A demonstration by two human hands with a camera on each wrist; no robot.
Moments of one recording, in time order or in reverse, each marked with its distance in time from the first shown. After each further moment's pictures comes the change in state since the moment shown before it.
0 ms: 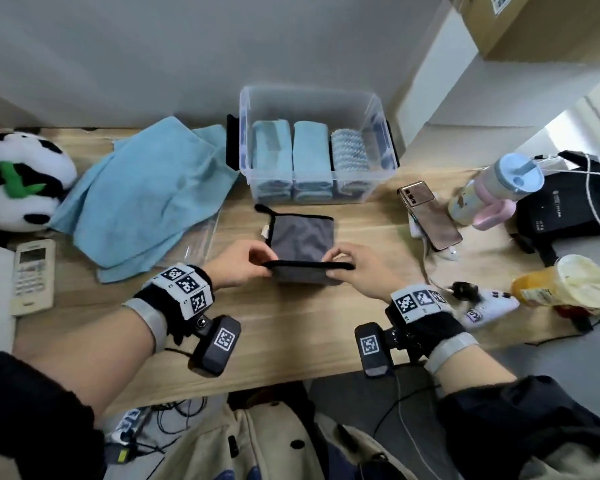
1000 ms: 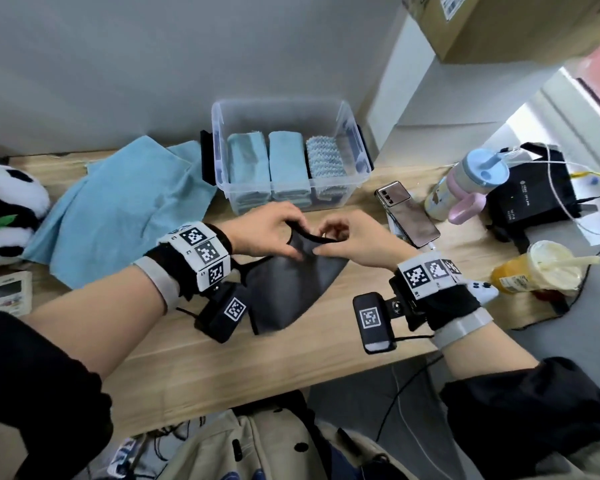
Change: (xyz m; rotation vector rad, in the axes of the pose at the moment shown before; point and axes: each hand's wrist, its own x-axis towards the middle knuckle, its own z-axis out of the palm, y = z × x) left_hand 0.044 0.092 -0.006 0.466 -0.167 0.393; right_hand 0.000 -0.052 -0.047 -0.064 0.022 -0.158
